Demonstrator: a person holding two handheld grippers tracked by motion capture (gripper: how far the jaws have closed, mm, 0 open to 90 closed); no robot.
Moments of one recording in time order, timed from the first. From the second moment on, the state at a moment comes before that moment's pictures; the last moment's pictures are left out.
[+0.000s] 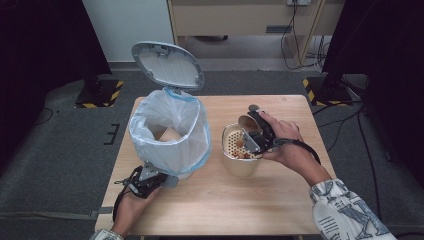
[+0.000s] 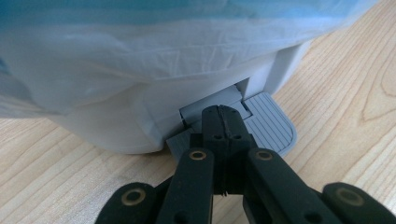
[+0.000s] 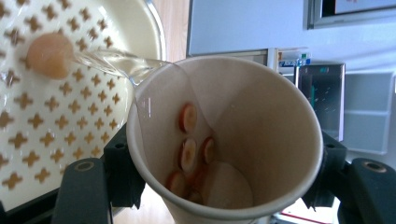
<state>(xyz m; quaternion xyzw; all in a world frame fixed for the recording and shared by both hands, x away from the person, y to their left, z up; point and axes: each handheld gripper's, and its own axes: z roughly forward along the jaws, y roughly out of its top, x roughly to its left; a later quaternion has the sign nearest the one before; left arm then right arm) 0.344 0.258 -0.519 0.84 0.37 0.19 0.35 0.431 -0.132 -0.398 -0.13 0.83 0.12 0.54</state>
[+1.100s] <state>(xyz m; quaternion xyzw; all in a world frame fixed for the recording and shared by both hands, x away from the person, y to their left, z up) 0.344 0.258 -0.519 0.84 0.37 0.19 0.35 0.411 -0.120 -0.400 -0.26 0.75 -0.06 0.60</state>
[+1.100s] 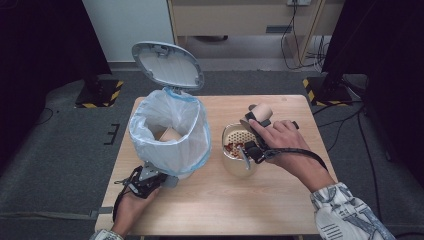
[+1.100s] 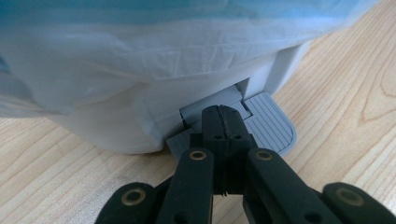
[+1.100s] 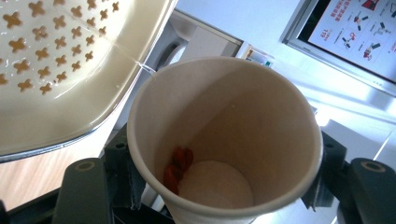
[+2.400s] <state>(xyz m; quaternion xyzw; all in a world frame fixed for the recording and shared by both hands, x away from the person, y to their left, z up) 0.344 0.258 -0.519 0.84 0.37 0.19 0.35 0.429 -0.142 -0.368 -0.10 0.80 0.17 0.57</state>
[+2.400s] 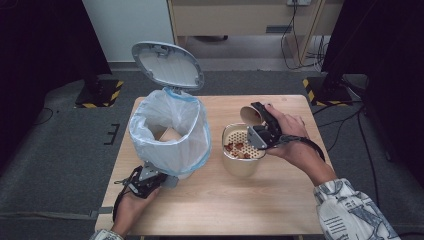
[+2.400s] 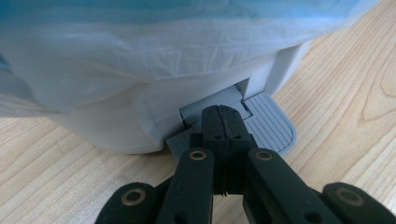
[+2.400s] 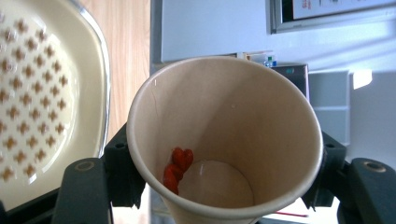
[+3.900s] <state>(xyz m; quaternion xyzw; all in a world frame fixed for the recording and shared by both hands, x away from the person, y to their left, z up) 0.344 0.259 -0.520 0.84 0.37 0.19 0.36 0.449 -0.136 -0.334 0.07 0.81 0.37 0.46</state>
